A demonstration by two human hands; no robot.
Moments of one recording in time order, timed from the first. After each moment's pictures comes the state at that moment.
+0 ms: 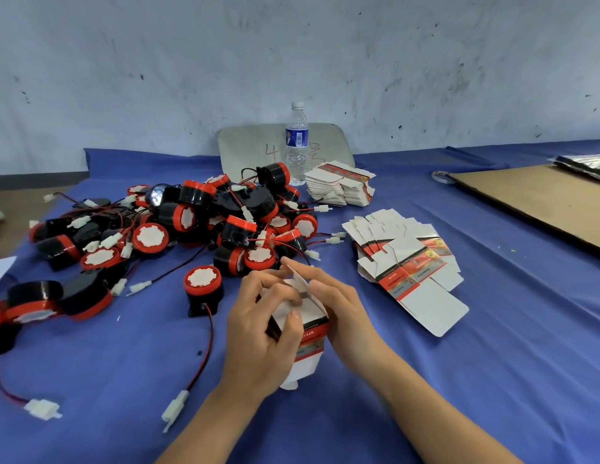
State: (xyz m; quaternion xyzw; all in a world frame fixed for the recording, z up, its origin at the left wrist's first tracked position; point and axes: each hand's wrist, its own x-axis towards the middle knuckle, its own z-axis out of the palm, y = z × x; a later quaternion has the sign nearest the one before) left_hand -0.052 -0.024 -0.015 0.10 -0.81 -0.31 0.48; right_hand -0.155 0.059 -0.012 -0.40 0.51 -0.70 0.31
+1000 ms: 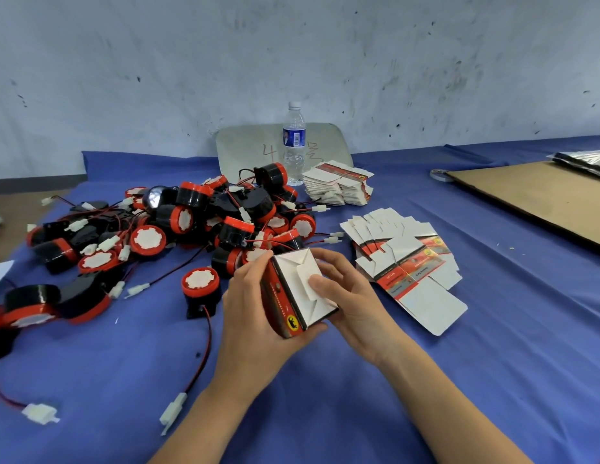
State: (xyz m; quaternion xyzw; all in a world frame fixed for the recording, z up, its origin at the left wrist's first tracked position) left_hand -0.057 -0.035 -0.027 0.14 -0.83 -0.32 0.44; right_hand -0.172 0.064 -0.005 -0.32 0.46 -0.74 0.37
